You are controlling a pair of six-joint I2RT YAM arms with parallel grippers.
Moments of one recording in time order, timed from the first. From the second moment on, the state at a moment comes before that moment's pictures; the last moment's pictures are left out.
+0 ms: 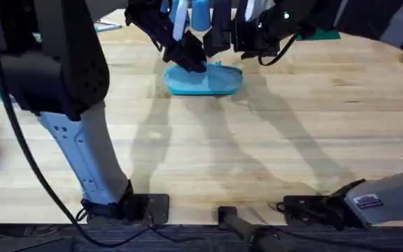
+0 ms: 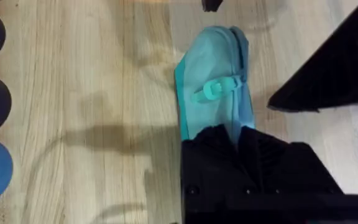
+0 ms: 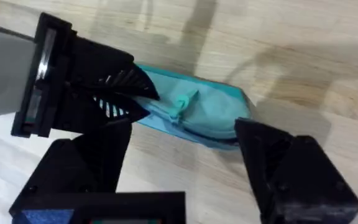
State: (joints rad) left arm -0.13 2.11 1.71 -1.19 0.81 1.49; right arm 0.47 1.69 1.39 -0.68 -0.16 0.38
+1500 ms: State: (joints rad) left arm -0.14 2.11 1.71 -1.18 0.80 1.49; right arm 0.48 1.82 1.39 -0.61 -0.18 0.49
